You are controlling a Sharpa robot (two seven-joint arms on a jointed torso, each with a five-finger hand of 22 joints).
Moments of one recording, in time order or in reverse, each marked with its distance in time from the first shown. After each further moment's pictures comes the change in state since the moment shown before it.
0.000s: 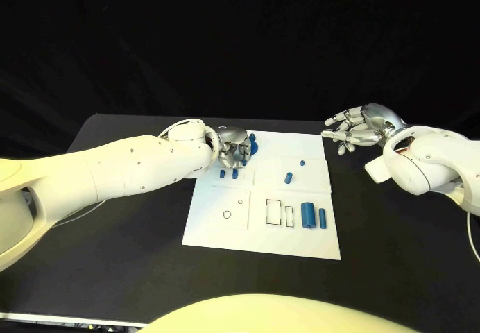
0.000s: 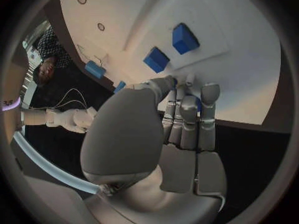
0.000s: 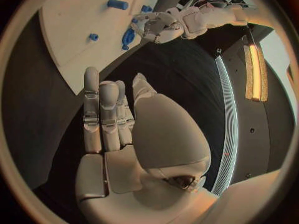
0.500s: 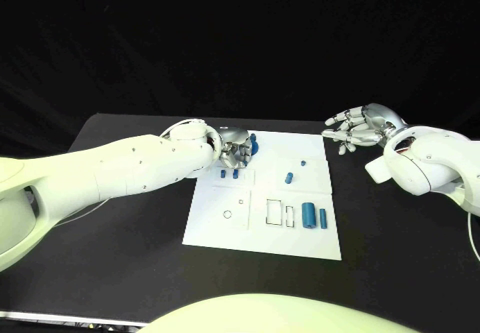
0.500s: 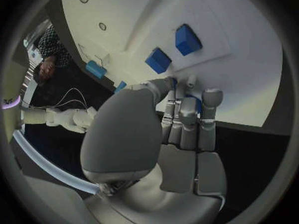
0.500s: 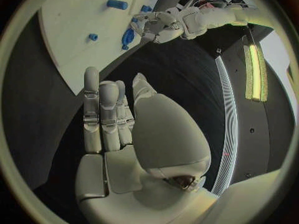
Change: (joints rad) left arm 0.000 0.004 -0.001 -0.002 0.013 0.009 0.003; left_hand -0.022 0.022 0.017 -0.017 -0.006 0.045 -0.009 0.000 0.002 0.043 -0.011 0.003 -0.001 0.035 -0.013 0.035 0.034 -0.015 0.033 -0.014 0.050 0.065; right arm 0.000 0.001 0.000 -0.001 0.000 0.000 0.000; right_hand 0.000 0.000 0.000 0.000 0.000 0.000 0.000 0.000 -0.001 0.000 0.000 0.000 -0.001 0.000 0.000 0.000 0.000 0.000 0.000 0.000 0.000 -0.001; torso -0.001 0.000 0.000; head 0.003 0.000
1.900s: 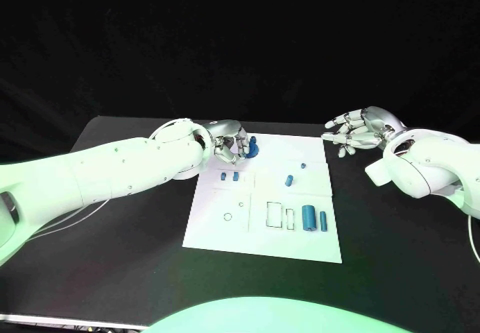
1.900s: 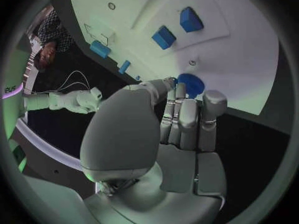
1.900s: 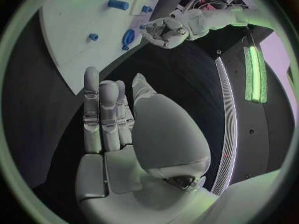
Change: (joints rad) left arm -0.009 -0.078 0.037 0.068 0.103 -0.126 0.041; left_hand -0.028 0.022 0.037 -0.049 0.000 0.034 0.009 -0.031 -0.001 0.048 0.005 -0.068 -0.010 0.060 0.000 0.044 0.044 -0.016 0.055 0.001 0.058 0.084; right arm -0.001 0.000 0.000 -0.001 -0.012 0.000 0.000; right_hand 0.004 0.004 0.000 0.000 0.000 0.000 0.000 0.000 0.000 0.000 0.000 0.000 -0.003 0.000 0.000 -0.006 0.000 0.000 0.000 0.000 -0.005 -0.002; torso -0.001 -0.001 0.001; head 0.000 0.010
